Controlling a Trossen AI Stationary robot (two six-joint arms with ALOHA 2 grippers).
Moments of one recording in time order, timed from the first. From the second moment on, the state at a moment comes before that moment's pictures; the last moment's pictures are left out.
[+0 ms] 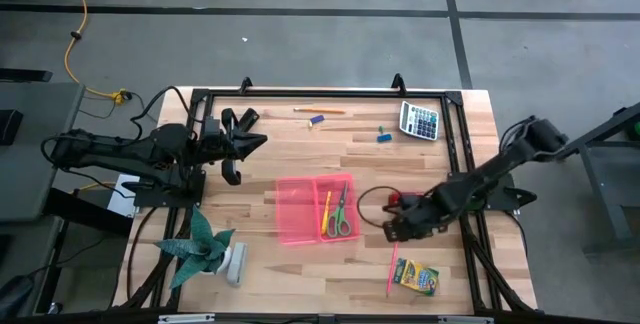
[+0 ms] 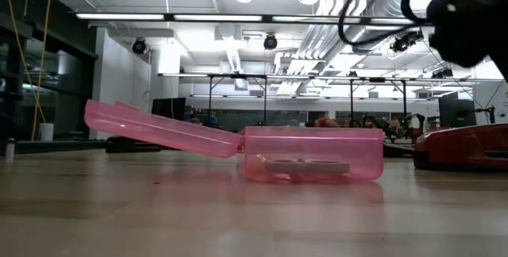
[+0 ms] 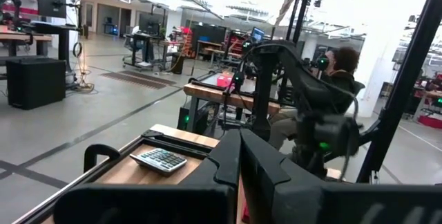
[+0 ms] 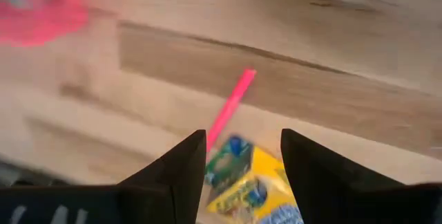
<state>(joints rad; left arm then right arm) 0.05 0.69 0.57 0.23 -0.28 -0.15 0.52 1.39 0.82 -0.69 -0.12 1.90</state>
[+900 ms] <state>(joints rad) 0.05 0.69 0.57 0.19 -0.27 -0.18 0.54 1.64 0.82 -0.54 -0.15 2.07</state>
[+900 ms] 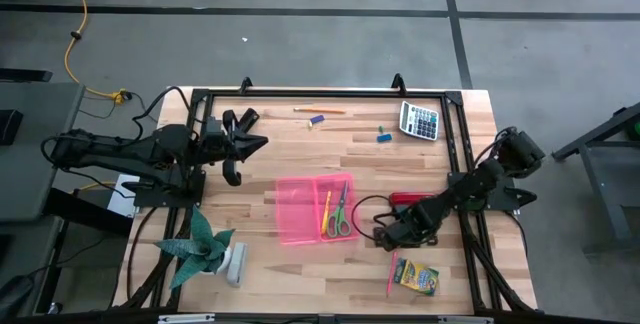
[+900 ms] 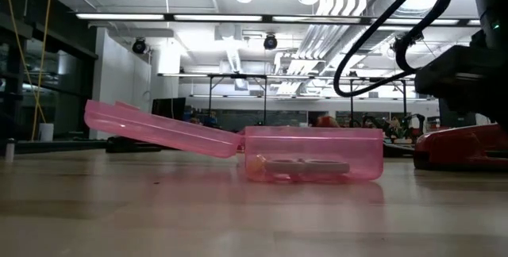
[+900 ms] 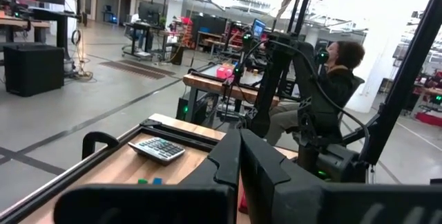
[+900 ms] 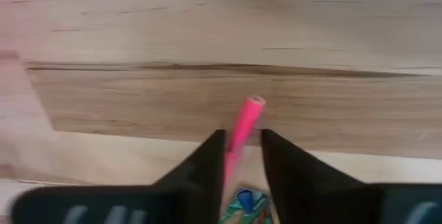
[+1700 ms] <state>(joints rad) 0.05 0.69 0.57 0.19 -0.30 -0.24 0.32 1.22 0.81 -0.39 0.09 1.17</state>
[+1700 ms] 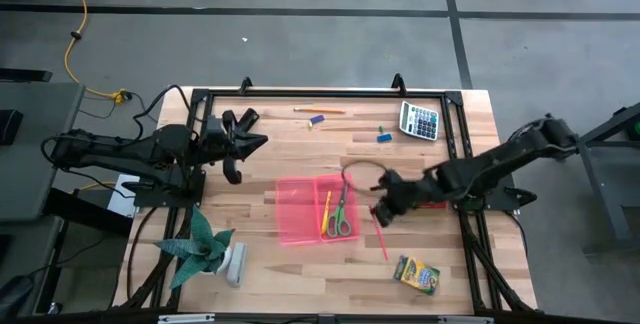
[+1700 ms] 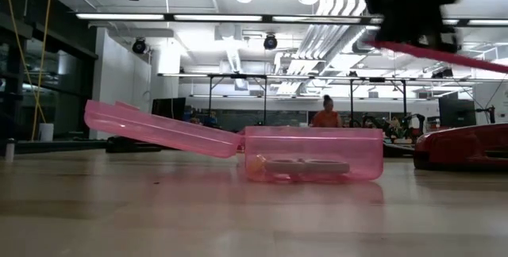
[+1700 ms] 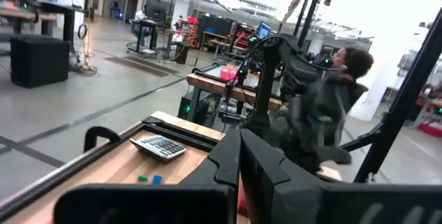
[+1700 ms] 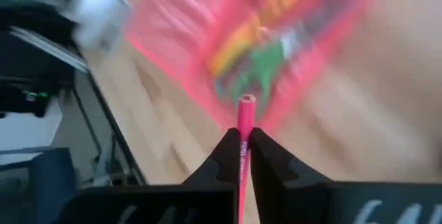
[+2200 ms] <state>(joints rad) 0.05 0.69 0.58 0.15 -0.21 -0.43 -0.03 1.17 0.82 0.14 -0.06 0.43</state>
